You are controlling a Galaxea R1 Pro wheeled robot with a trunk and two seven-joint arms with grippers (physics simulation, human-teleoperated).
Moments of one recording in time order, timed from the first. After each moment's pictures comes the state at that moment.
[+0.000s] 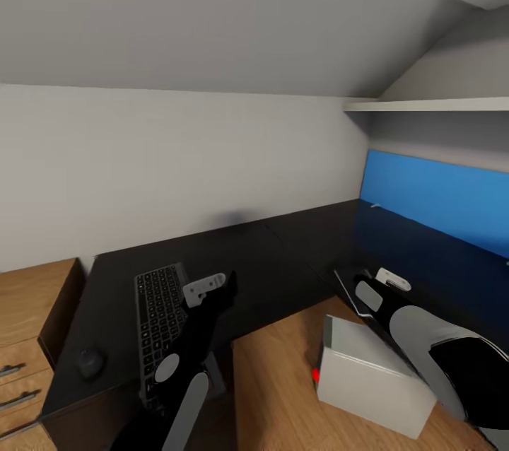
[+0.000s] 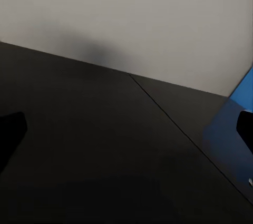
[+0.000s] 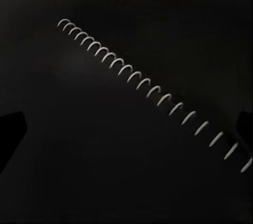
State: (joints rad) left arm -0.21 -0.16 -0.36 -1.62 0.33 0.15 0.38; right arm -1.04 -0.11 0.31 -0.13 -0.81 0.00 -0.48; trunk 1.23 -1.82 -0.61
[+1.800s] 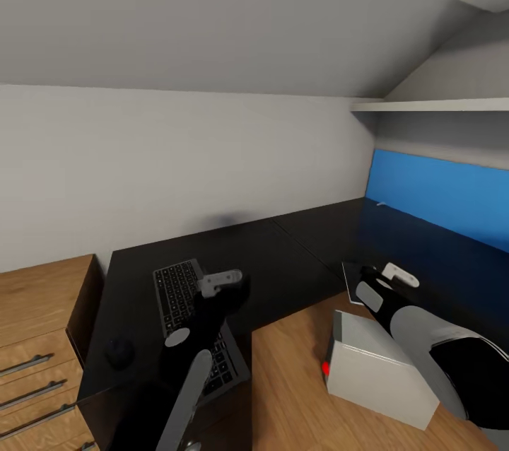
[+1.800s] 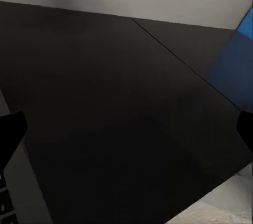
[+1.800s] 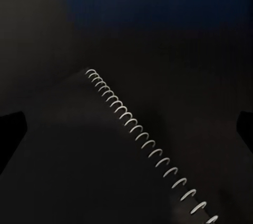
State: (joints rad) left arm -0.30 -0.17 -0.36 -1.62 0.34 0.50 0.38; right arm -1.04 -0.11 0.32 -0.13 -0.79 -0.21 -0.50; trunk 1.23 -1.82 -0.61
